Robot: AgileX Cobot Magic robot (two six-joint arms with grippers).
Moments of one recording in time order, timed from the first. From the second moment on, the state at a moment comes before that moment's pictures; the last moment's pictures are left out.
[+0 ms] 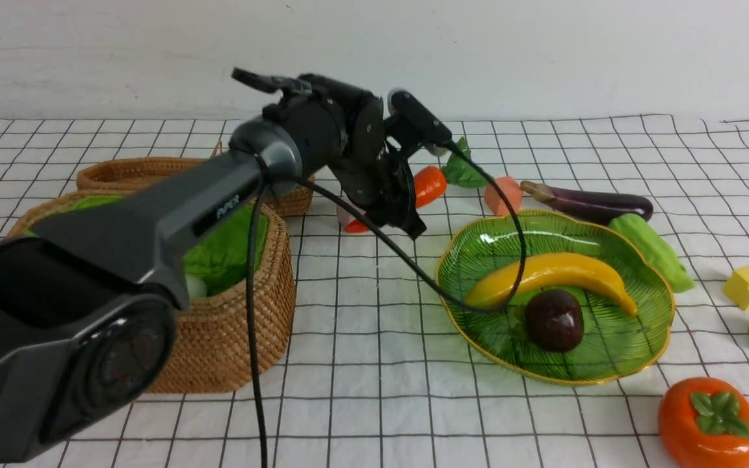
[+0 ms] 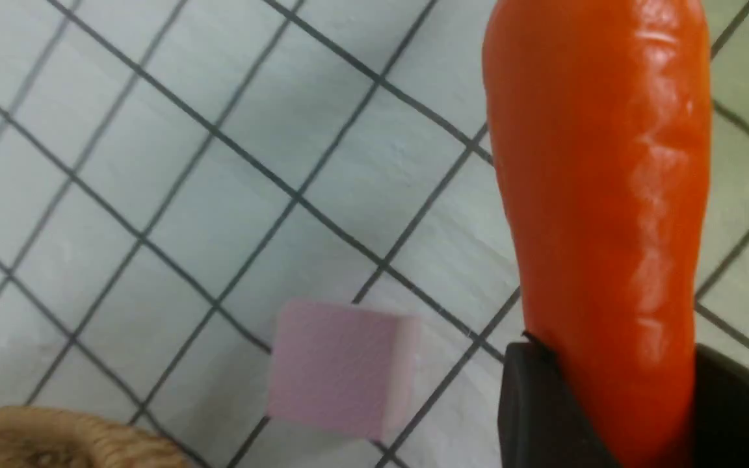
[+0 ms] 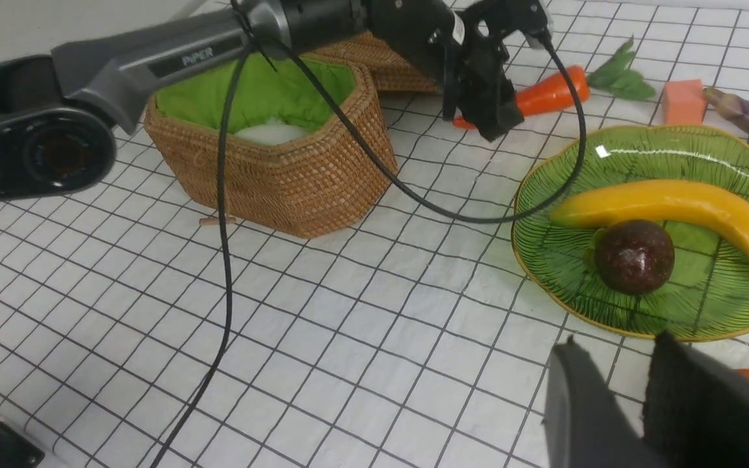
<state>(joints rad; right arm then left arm) 0.67 0.44 -1.03 0.02 1.06 0.22 -0.50 2.36 -2.21 0.05 0.83 0.42</state>
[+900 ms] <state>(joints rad) 0.67 0.44 -1.03 0.04 1.05 0.22 -0.19 1.54 -1.36 0.19 1.03 0.94</state>
